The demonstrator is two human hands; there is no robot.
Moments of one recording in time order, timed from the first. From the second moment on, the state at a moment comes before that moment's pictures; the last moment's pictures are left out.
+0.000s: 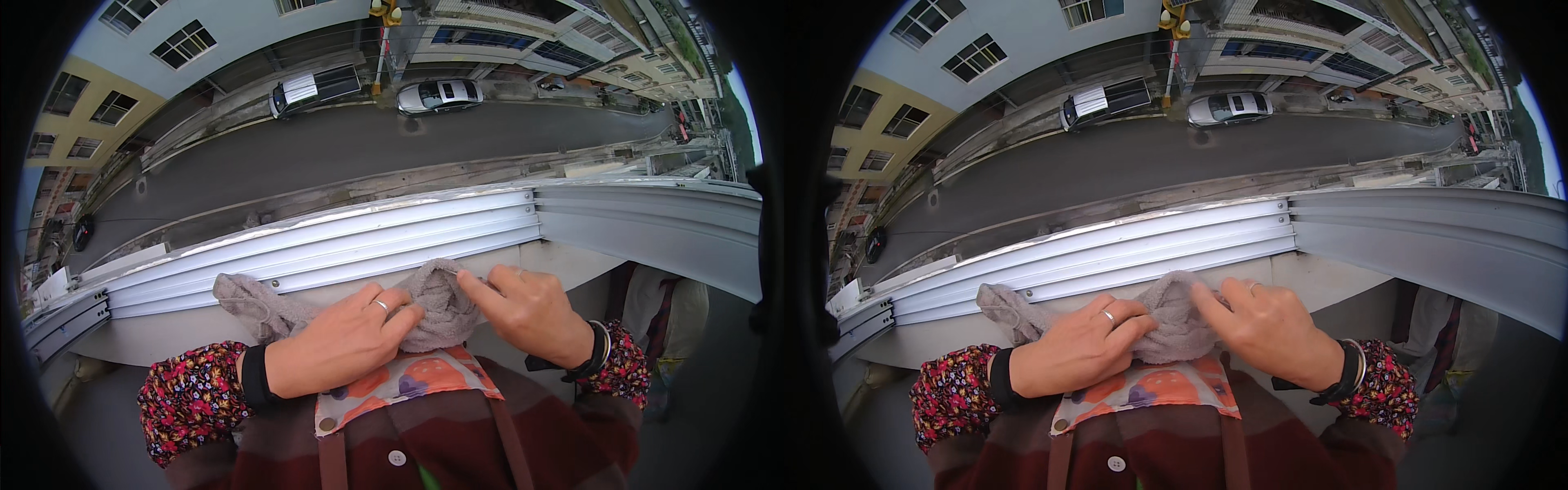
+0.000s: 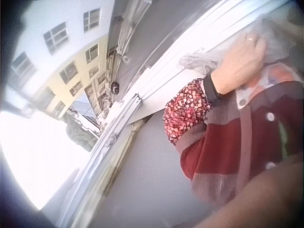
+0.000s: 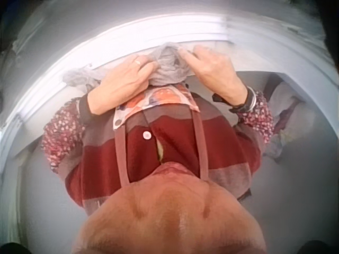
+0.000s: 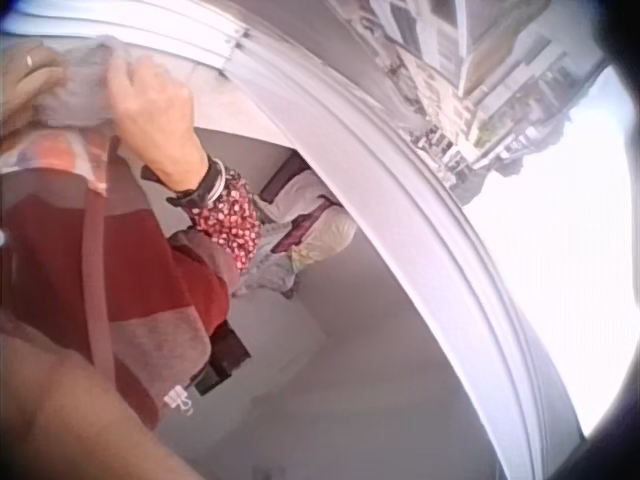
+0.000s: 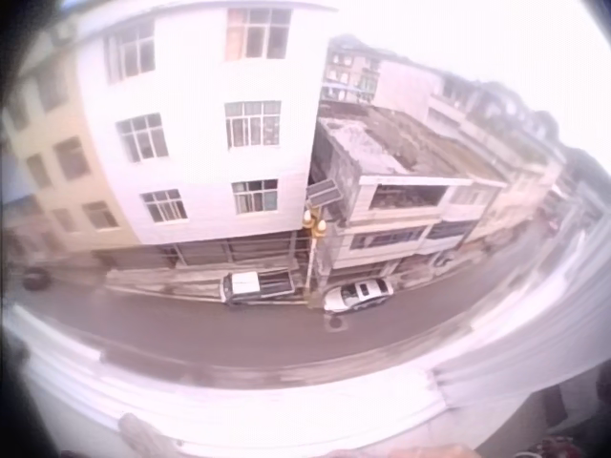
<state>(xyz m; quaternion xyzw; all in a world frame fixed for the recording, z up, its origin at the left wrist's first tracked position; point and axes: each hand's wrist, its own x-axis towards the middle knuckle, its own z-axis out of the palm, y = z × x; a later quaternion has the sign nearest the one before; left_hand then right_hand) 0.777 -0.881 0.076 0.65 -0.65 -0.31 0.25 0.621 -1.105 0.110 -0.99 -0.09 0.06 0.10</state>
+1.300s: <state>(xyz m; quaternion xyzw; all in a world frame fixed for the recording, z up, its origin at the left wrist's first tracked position) 0.754 -0.902 0.095 0.56 -0.59 -0.44 0.38 0.732 -1.150 0.125 -0.94 -0.15 0.22 0.23</state>
